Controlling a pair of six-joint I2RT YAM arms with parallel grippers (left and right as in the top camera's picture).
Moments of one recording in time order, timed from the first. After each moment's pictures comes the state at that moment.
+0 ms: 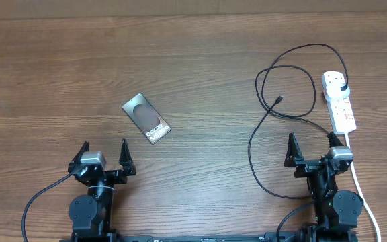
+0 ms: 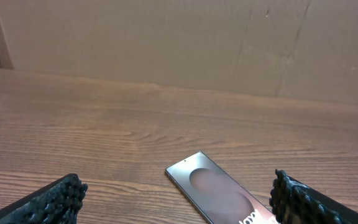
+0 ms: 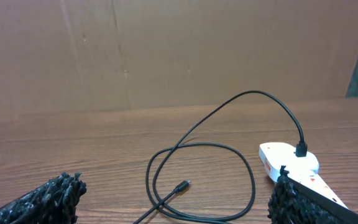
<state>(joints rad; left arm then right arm) 0.03 0.01 0.01 -0.08 0.01 -0.13 -0.10 0.01 0.02 -0.02 -0.15 0.07</state>
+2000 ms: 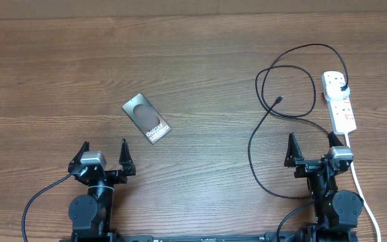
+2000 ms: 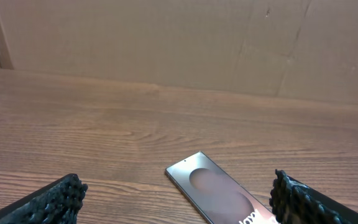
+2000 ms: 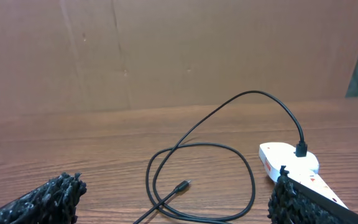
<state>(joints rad) 0.03 0.01 0.01 -0.08 0.01 -0.13 -0.10 0.01 0.02 -0.02 -0.15 0.07</state>
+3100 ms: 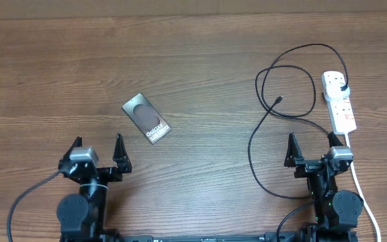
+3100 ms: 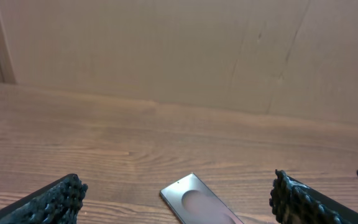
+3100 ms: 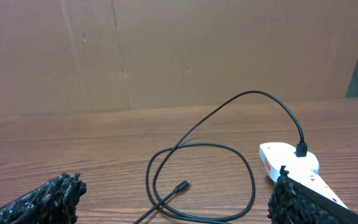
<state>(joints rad) 0.03 0.13 0.22 -0.16 0.02 -0.15 -0.10 0.01 0.02 -0.02 -0.15 0.07</state>
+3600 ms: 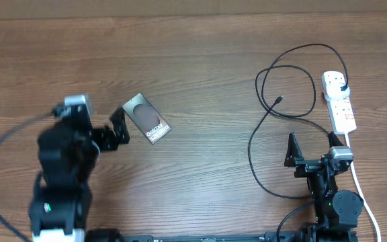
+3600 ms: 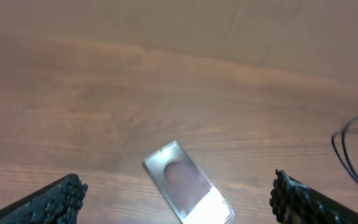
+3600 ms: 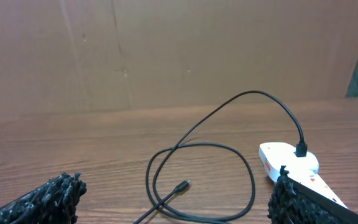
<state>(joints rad) 0.01 0.79 0.82 -0.50 0.08 -0.20 -0.10 0.01 0.02 -0.02 -0.15 0.07</state>
